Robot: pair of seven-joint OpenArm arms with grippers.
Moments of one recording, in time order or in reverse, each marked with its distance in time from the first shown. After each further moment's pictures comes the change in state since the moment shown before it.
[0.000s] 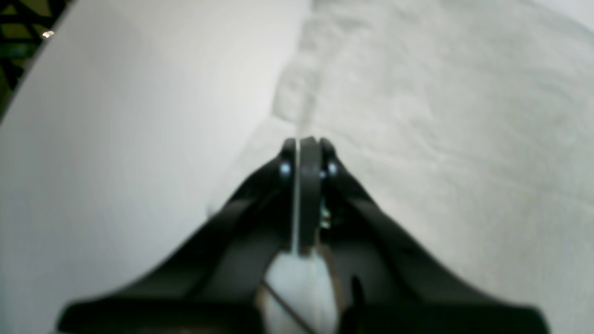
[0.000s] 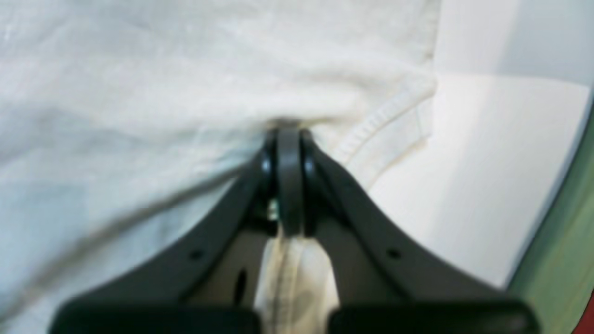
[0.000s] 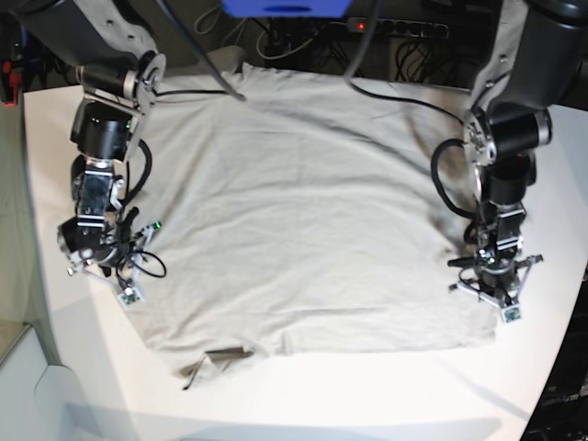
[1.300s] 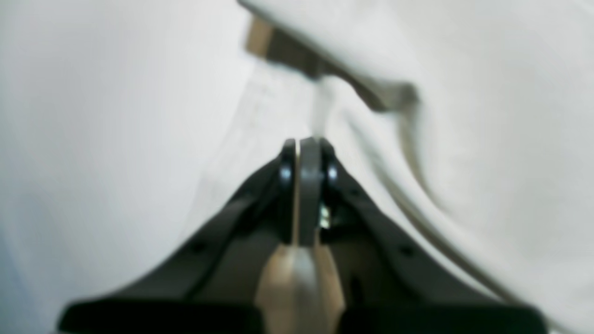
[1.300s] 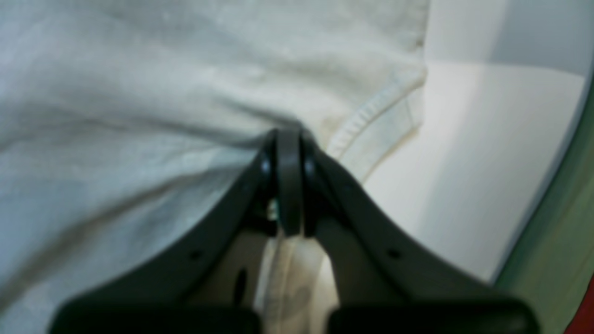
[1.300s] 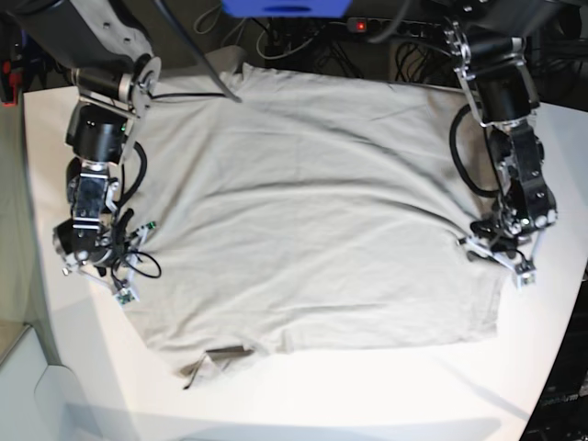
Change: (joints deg) left arm 23.9 2.5 -4.4 56.0 -6.5 -9.4 53.1; right arm 0.7 1.1 0.0 -0.5 0.2 0.0 -0.8
